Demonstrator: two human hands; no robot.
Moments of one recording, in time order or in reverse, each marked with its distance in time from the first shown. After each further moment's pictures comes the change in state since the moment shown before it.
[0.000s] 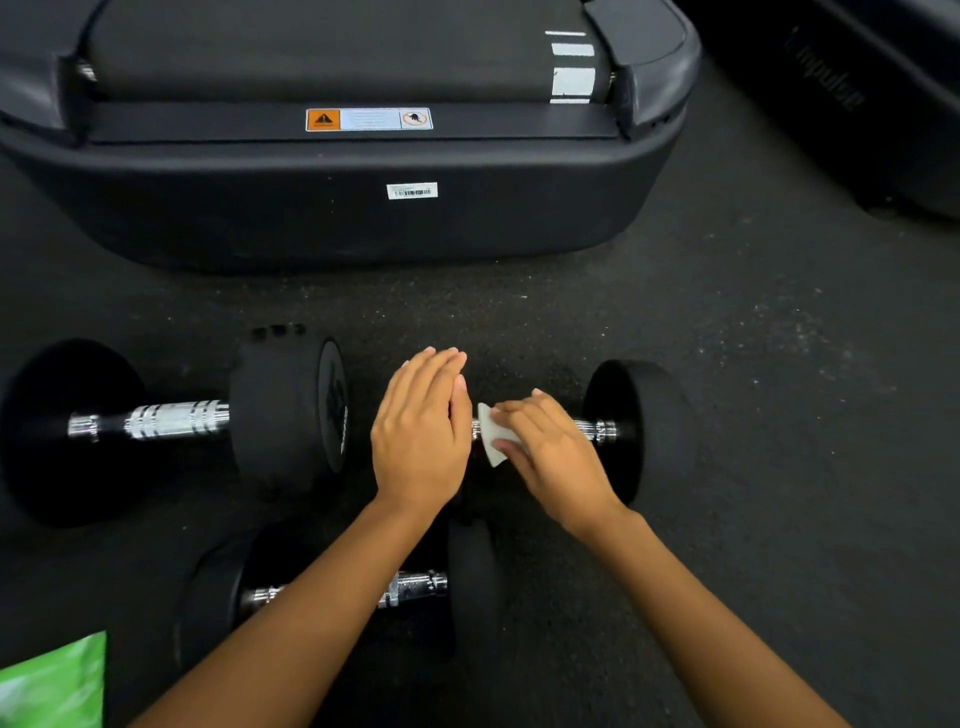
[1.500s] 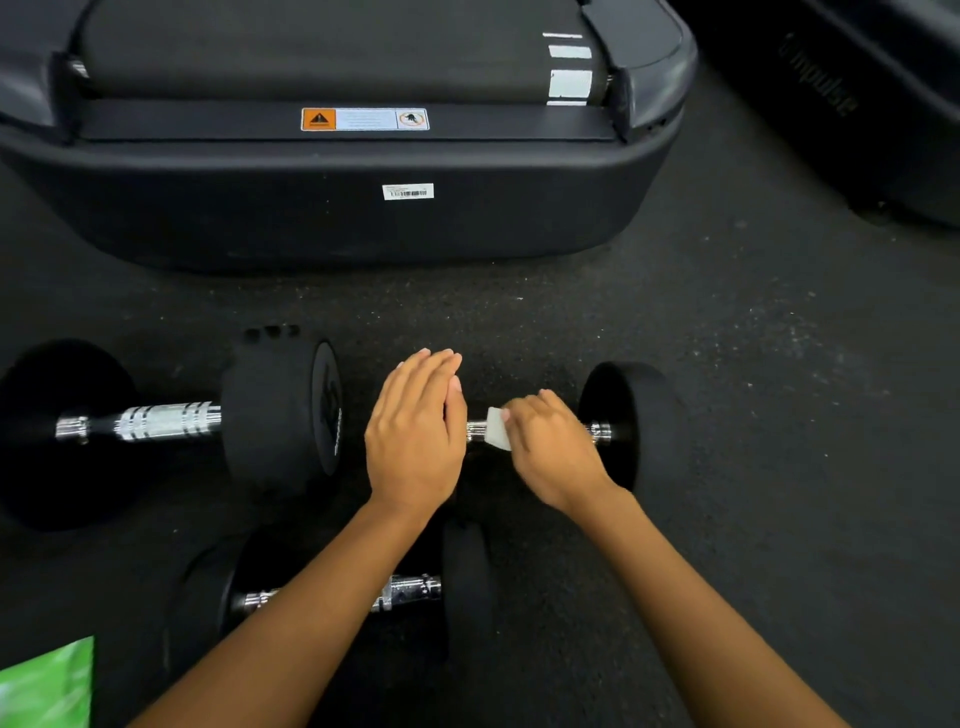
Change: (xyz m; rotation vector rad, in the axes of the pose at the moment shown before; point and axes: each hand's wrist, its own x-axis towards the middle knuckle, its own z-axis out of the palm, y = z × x) left_hand 0.000 0.000 0.000 -0.001 -0.001 -0.003; right_hand 0.017 -0.001 -0.010 -0.131 -0.165 0.180
